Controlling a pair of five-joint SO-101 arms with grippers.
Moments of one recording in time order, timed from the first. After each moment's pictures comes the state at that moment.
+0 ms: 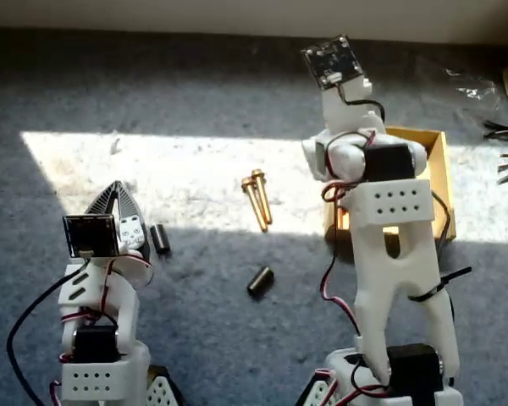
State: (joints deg) left arm -8.2 -103.5 96.0 28.6 3.3; right arm -12.8 -18.5 5.2 68.0 19.9
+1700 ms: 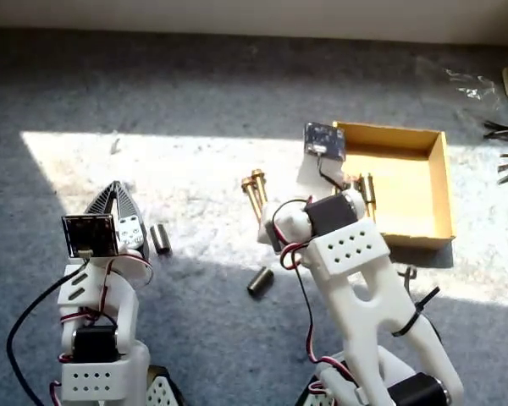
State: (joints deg) left arm -8.4 -103.5 96.0 28.6 3.3; right arm -28.6 -28.8 29.7 75.4 -31.0
